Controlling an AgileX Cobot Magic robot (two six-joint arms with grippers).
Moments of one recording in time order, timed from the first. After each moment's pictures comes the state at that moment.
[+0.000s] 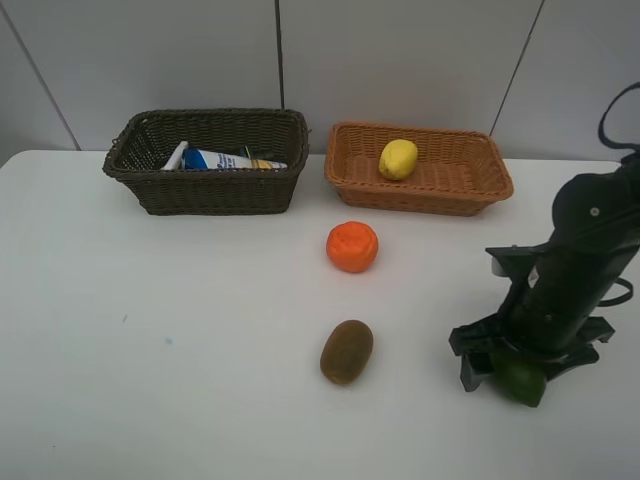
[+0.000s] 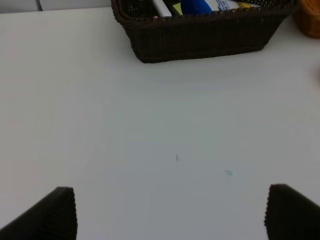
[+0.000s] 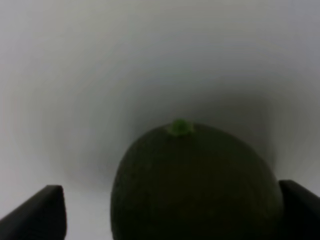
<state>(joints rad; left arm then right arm) -0.05 -0.01 -0.51 -0.08 1.07 0.06 0.38 1.73 -0.63 0.01 0.66 0.20</state>
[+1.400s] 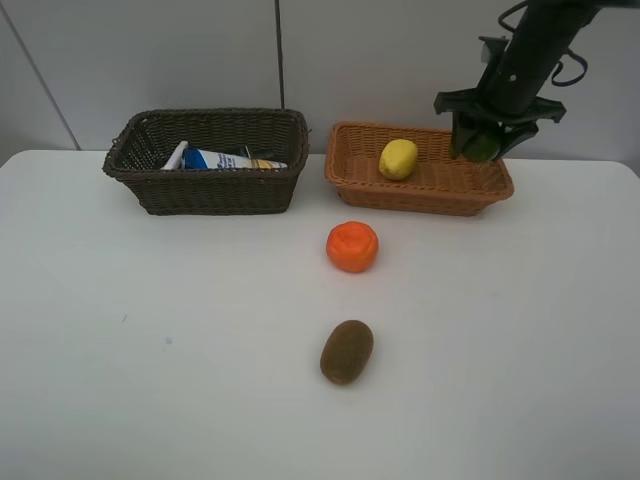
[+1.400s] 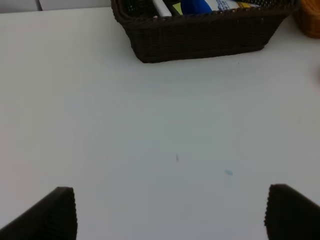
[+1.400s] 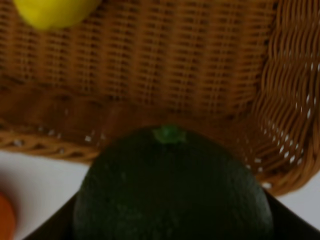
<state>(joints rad) -0.05 -0.01 -0.51 -0.08 1.07 0.06 0.17 2.18 -1.90 0.00 1.18 0.08</state>
